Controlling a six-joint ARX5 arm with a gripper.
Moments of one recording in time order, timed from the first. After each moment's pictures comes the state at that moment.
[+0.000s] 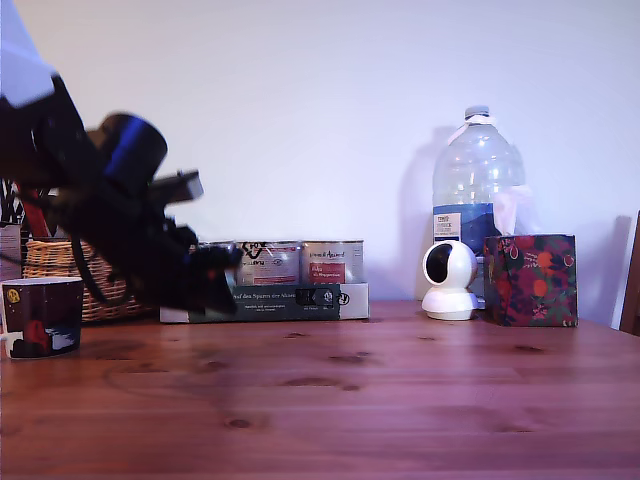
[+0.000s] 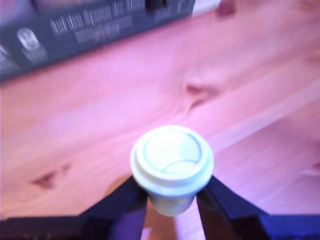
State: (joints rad) arm -0.35 1.92 1.03 0.27 0.20 0.00
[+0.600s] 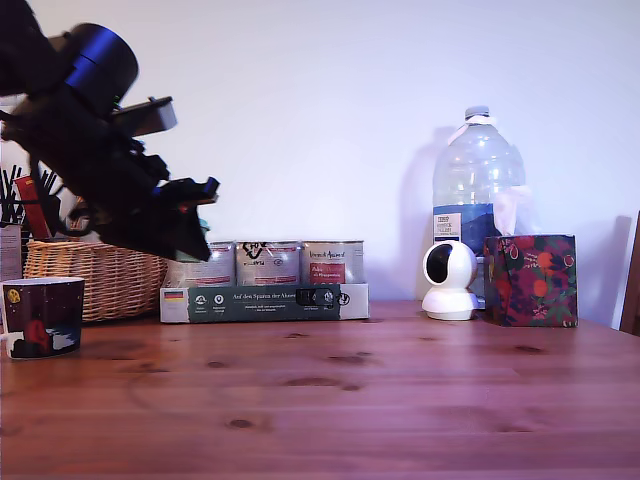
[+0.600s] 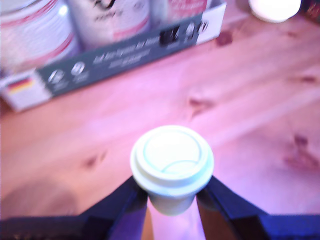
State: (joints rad) arm -0.33 1.66 0.93 0.11 0.13 0.00
